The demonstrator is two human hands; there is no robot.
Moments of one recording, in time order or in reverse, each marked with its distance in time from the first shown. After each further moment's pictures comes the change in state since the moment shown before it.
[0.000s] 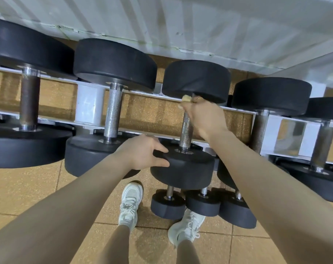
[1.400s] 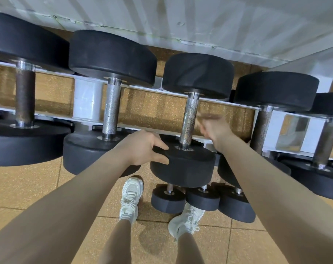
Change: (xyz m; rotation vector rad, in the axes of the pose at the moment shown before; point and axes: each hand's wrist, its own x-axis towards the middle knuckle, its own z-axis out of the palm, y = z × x) left_hand 0.007 -0.002 -0.002 -0.078 -0.009 0.030; right_hand -0.017 0.020 0.022 1.341 -0.210 0.811
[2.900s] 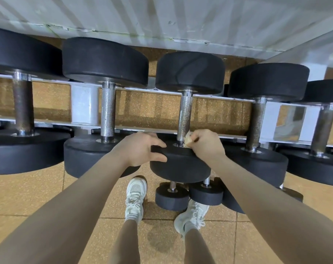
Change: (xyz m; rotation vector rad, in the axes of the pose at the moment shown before) left_hand -0.004 0.002 0.000 0.107 -0.035 0.007; right_hand -0.030 0.035 0.010 -0.842 0.092 -0.234
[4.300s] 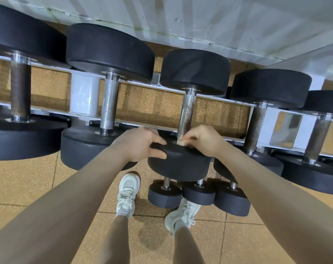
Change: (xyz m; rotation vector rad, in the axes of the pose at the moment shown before) left_hand -0.003 0.003 -0.002 0.048 0.015 0.014; right_hand 0.009 0.001 -0.018 -0.138 -0.240 -0.424
